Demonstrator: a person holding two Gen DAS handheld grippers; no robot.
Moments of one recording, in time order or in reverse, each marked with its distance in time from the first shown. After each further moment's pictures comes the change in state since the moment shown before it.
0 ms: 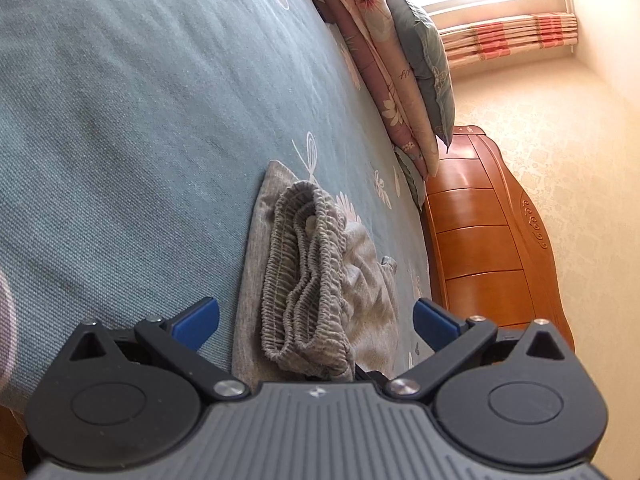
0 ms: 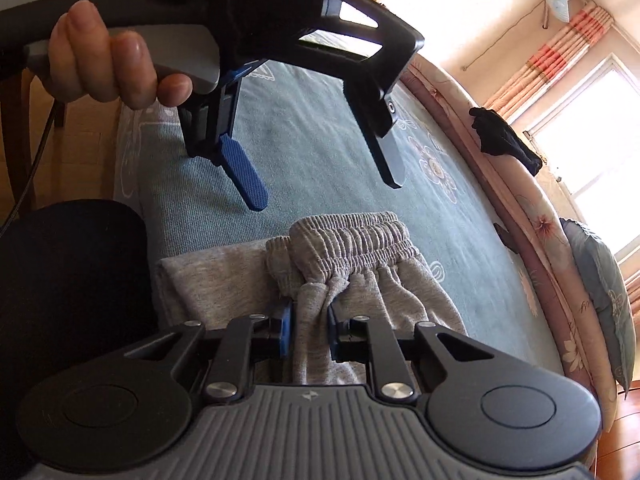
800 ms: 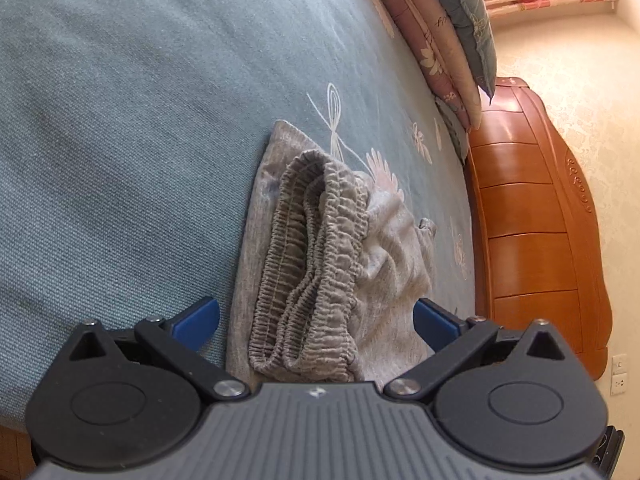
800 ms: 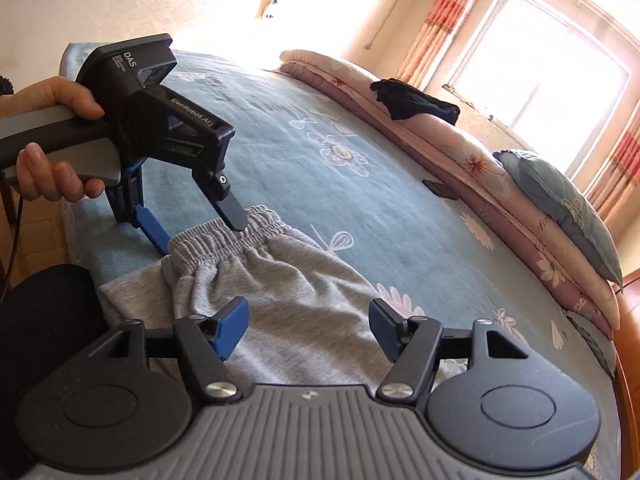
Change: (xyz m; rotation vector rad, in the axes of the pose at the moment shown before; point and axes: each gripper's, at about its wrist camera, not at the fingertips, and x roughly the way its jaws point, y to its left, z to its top) left arm 0.040 -0.022 0.016 0.037 0.199 0.181; right arm -0.064 -0.072 -0.044 0.359 -0.050 -0.119
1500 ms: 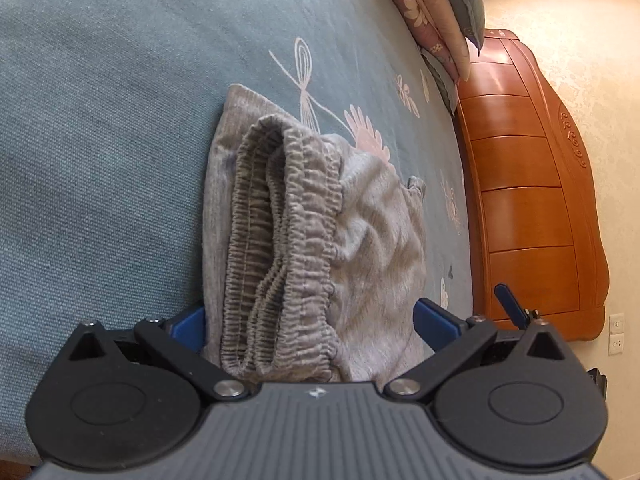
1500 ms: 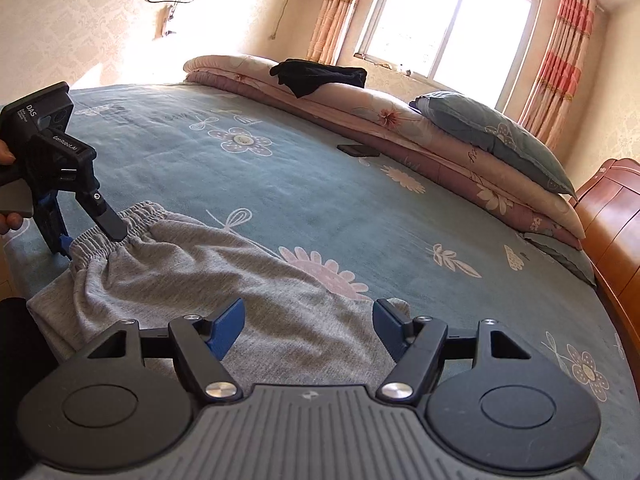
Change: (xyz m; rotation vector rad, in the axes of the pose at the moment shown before) left arm 0.008 -0.005 0.001 0.022 0.098 -0.068; right arm -0.008 -0.078 -0.041 0.251 0.030 -0.112
